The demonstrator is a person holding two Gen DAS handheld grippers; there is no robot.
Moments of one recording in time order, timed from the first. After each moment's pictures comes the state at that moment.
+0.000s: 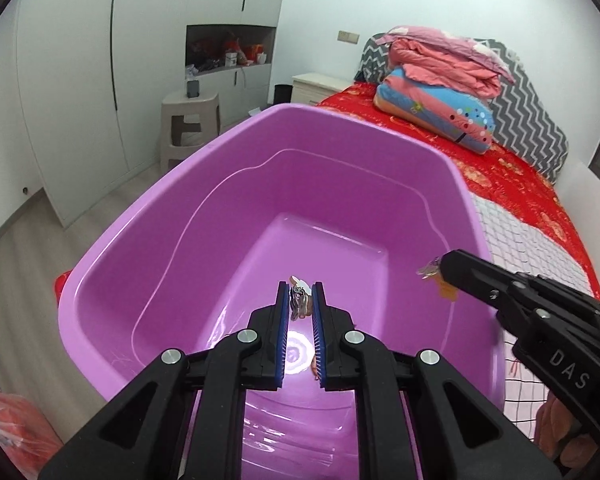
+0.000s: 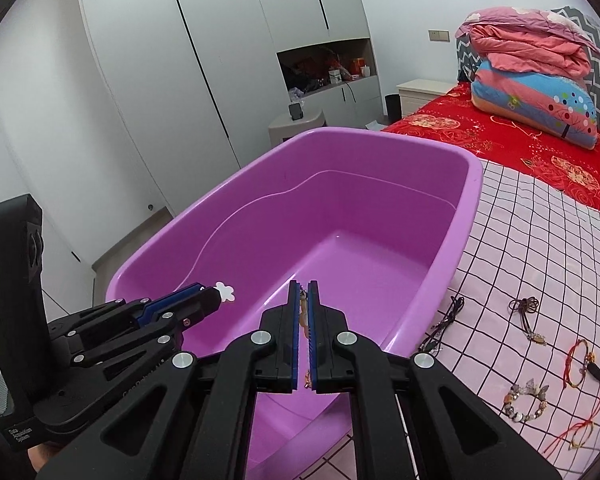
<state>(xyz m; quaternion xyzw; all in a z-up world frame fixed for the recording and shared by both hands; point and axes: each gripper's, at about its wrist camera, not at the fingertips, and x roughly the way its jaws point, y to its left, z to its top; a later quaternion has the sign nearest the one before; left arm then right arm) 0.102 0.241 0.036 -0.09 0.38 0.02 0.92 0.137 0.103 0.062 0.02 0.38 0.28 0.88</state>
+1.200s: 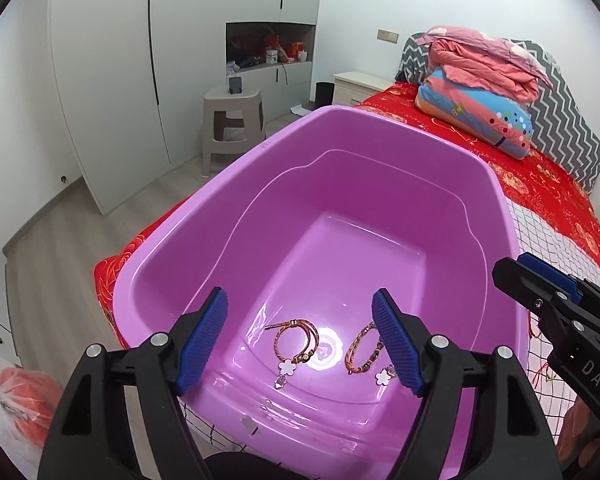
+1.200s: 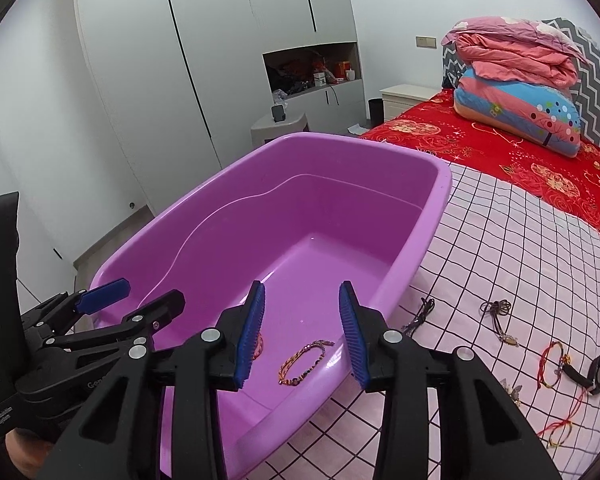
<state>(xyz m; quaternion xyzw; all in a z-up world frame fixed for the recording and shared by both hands) 0.088 0.251 0.047 -0.08 0.39 0.10 0.91 0.139 0.084 0.067 0.00 0.37 0.25 0.89</state>
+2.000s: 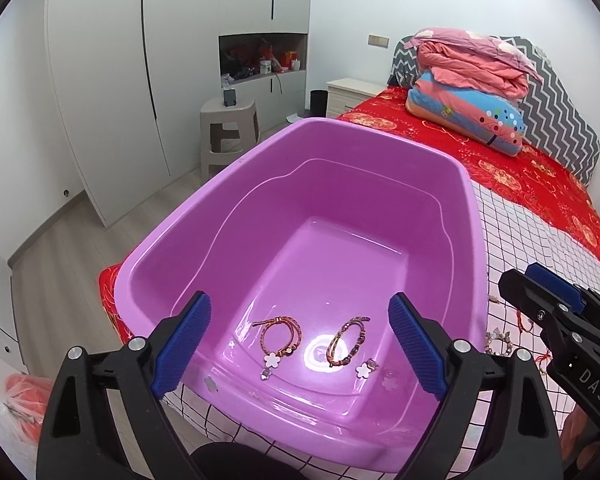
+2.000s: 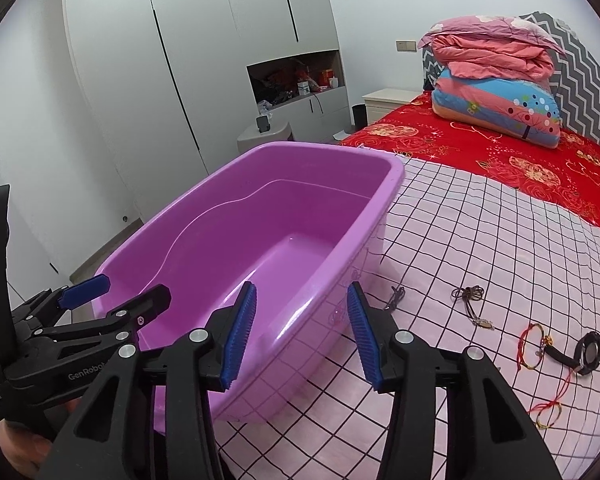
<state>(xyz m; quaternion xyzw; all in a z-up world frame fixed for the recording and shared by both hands) 0.075 0.217 0.065 -0.06 0.38 0.10 0.92 0.117 0.039 0.075 0.02 0.36 0.23 0.90</state>
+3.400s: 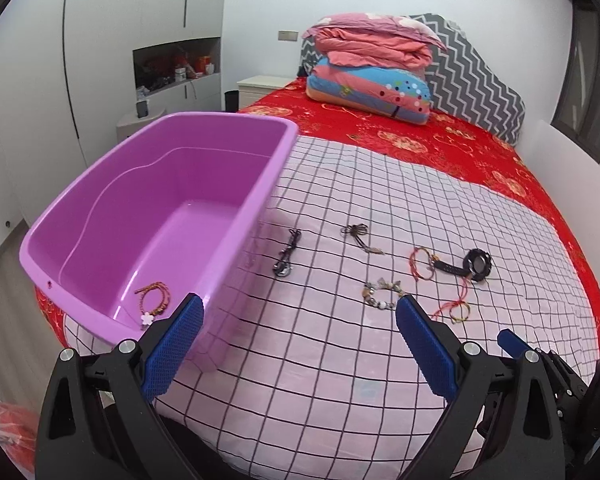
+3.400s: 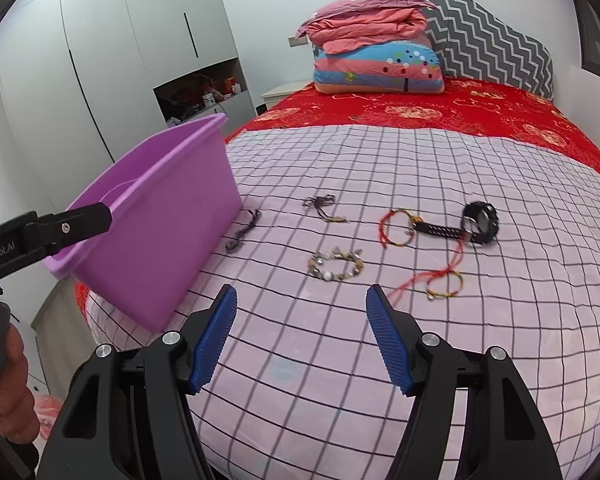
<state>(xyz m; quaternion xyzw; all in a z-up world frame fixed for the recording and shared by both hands) 0.023 0.074 0.064 -0.04 0.38 -0.04 0.92 -0.004 -0.131 0.009 0.08 0.37 0.08 0.92</state>
